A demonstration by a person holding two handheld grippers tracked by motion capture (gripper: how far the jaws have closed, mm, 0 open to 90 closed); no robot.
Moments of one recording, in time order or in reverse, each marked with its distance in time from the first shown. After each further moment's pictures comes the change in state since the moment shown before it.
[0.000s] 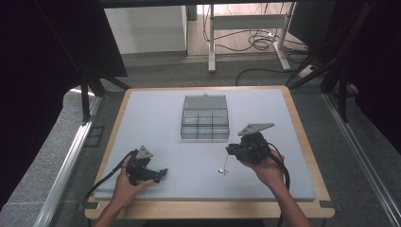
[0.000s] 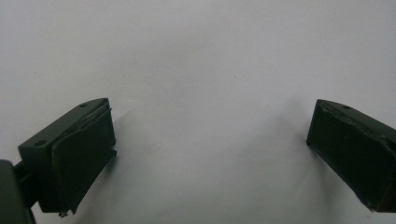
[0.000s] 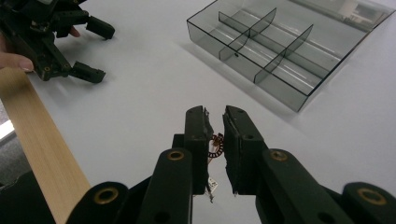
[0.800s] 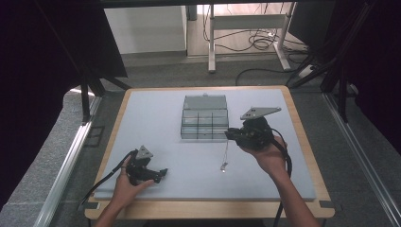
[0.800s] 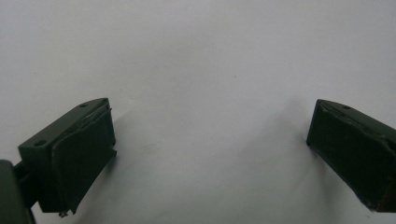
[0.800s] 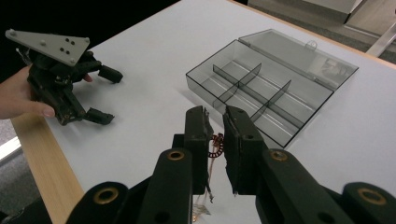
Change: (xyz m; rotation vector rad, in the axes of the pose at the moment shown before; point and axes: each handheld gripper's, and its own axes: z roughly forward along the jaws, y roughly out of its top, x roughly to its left) left arm 0.000 0.000 0.000 0.002 0.000 0.005; right arm 0.001 0.044 -0.029 -0.095 -0.010 -0.019
